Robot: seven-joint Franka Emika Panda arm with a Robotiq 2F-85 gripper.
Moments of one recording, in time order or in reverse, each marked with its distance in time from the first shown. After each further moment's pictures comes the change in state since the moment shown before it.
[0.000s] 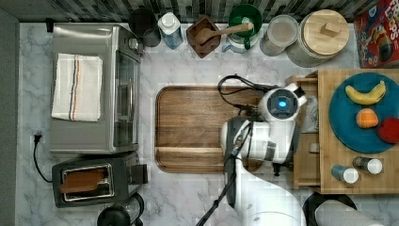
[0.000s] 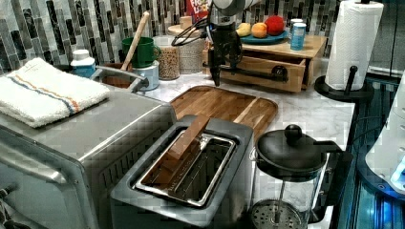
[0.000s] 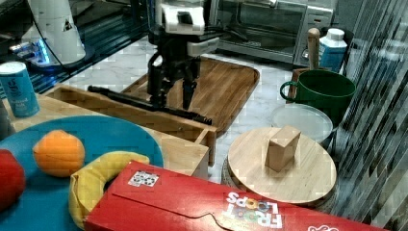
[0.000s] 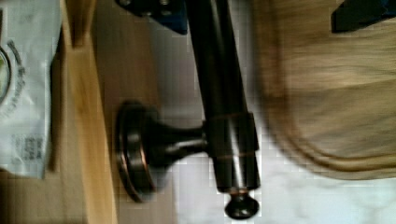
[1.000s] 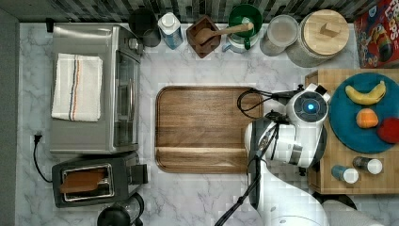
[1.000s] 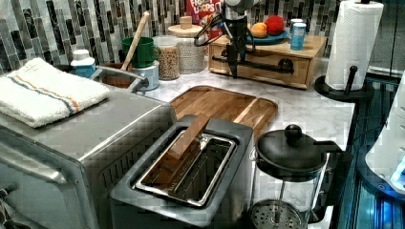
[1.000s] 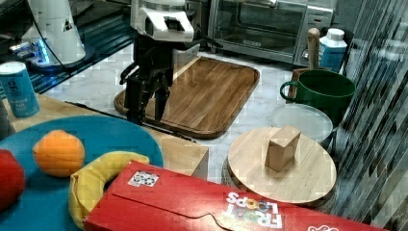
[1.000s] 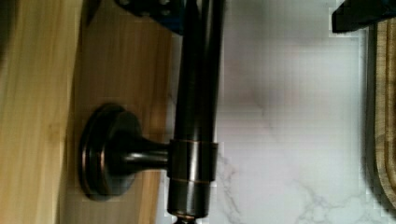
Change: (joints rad) arm -0.094 0.015 -0.047 0.051 -0.083 -0.031 -0.312
